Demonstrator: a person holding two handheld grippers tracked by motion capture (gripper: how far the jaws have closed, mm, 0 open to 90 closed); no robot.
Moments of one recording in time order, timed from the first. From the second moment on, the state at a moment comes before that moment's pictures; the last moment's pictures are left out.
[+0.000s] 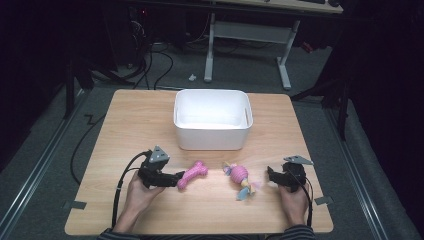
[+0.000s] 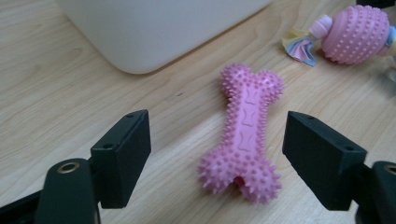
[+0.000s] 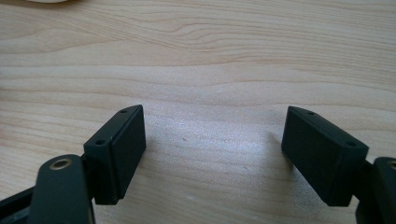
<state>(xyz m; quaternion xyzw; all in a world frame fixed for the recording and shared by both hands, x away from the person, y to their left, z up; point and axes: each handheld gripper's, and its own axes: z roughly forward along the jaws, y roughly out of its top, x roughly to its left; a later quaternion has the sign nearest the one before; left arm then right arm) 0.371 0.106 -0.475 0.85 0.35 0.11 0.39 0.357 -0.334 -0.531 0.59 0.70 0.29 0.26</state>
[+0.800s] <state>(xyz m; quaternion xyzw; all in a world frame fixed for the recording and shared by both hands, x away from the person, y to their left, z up) 0.393 0.060 -0.498 0.89 0.31 0.09 0.32 0.357 -0.334 -0.531 0.59 0.70 0.29 0.26</state>
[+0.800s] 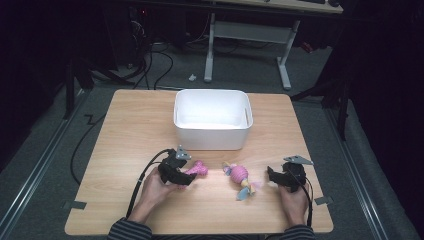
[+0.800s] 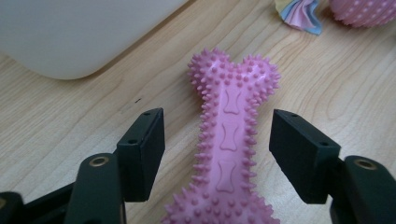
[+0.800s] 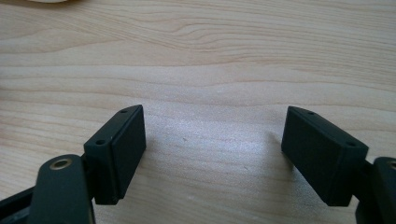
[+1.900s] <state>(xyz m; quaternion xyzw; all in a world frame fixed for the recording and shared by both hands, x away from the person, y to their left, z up) 0.396 0.054 -0.502 0.91 0.29 0.07 0.30 0.357 -0.334 -0.531 0.59 0.70 0.29 0.26</state>
